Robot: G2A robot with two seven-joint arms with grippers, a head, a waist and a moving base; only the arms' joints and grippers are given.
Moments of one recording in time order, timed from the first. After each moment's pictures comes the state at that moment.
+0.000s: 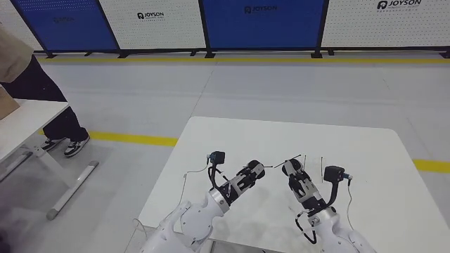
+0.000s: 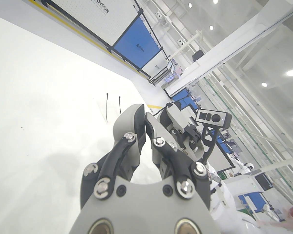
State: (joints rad) left arm 1.51 -1.22 -1.14 -1.70 0.26 -0.24 -0.15; right arm -1.45 -1.24 1.04 -1.67 -0.53 -0.23 -0.07
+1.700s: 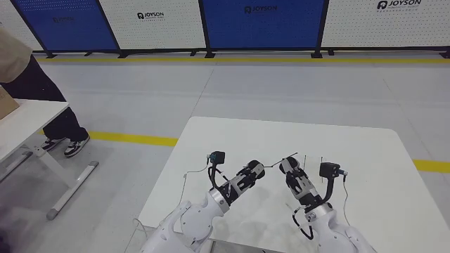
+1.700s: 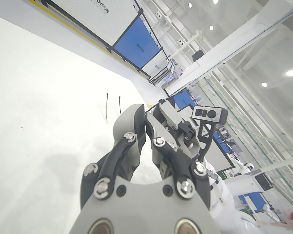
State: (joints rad) left arm 1.51 -1.22 -1.14 -1.70 0.26 -0.24 -0.15; right arm -1.42 -1.26 1.04 -1.63 -0.54 -0.21 -0.05
